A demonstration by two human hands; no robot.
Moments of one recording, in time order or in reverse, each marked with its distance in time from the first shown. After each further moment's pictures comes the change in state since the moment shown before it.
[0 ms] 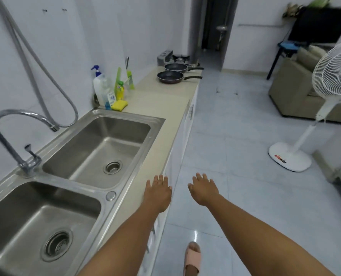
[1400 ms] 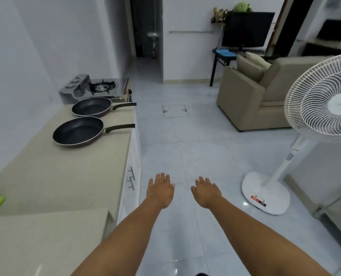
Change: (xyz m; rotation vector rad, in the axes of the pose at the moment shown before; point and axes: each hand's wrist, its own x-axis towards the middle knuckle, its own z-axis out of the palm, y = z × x) left_hand 0.798 0.263 -0.211 0.066 -0.060 0.326; right_hand 0.616 0.400 -0.301 0.140 0.038 0.354
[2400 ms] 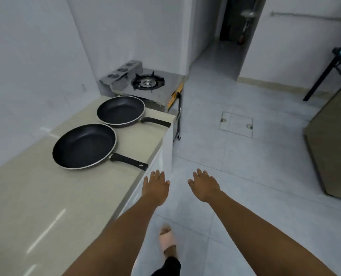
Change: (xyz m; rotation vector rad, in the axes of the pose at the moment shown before) left_hand 0.412 -0.111 -0.105 -0.144 0.030 -0.511; right_hand 0.501 -0.058 -0.183 -0.208 -0.082 -0.497
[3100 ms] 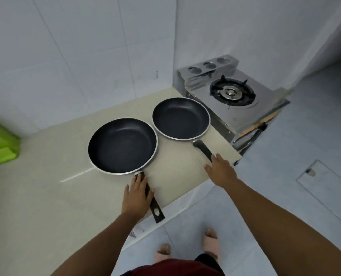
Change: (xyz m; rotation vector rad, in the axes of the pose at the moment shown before) left_hand 0.122 -0.125 0.005 -0.385 0.223 -0.685; right_hand 0.334 -0.084 -0.120 -0.057 -0.052 -0.361
